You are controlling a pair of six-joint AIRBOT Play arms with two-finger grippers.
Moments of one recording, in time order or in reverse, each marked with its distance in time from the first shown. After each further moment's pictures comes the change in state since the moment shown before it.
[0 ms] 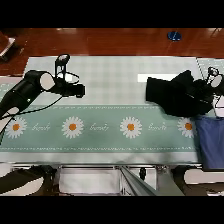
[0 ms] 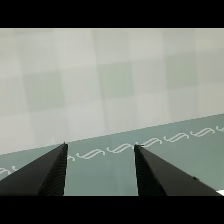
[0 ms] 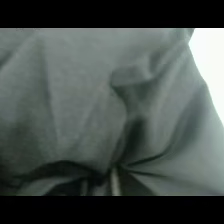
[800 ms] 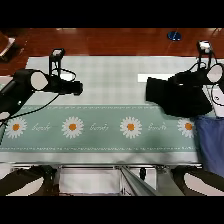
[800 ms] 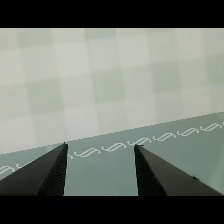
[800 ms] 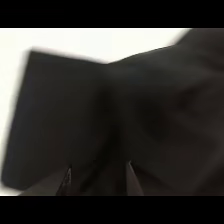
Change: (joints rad) left arm 0.001 0.074 0.000 0.000 -0.010 0.003; right arm 0.270 0.319 -0.005 -0.080 -0.016 -0.010
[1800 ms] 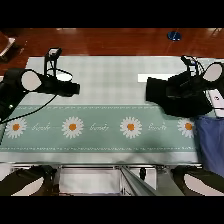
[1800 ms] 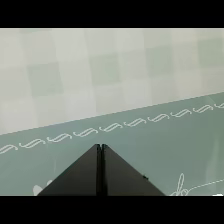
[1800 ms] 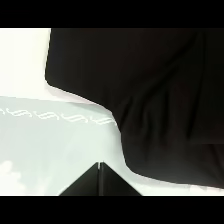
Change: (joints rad) left arm 0.000 0.077 0.000 0.000 -0.092 0.001; right arm 0.075 0.023 0.000 0.212 0.341 -0.151
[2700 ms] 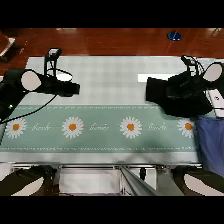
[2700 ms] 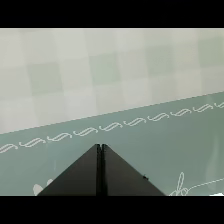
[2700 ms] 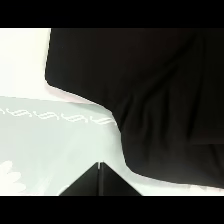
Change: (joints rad) left arm 0.000 0.002 0.000 0.000 -0.005 0.000; right arm 0.000 0.000 0.000 0.000 0.005 0.000
